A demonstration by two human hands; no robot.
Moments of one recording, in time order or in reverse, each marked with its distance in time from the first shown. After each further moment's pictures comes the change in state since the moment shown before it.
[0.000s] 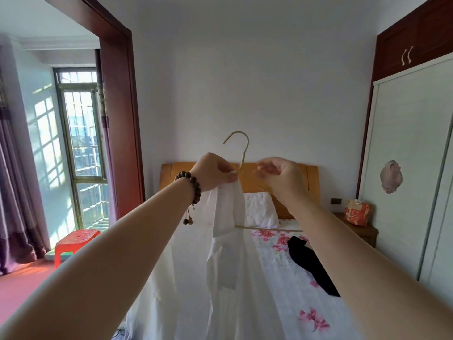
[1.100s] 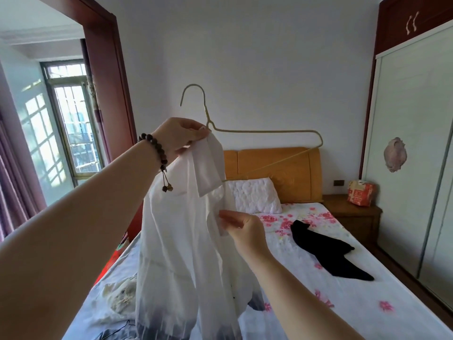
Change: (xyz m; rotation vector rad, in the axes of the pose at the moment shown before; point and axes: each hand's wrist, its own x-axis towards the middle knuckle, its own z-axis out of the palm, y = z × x) left_hand 0.035 -0.013 -0.046 -0.443 0.022 -0.203; right_hand -0.084 0.088 0.088 0.261 -0.085 0.205
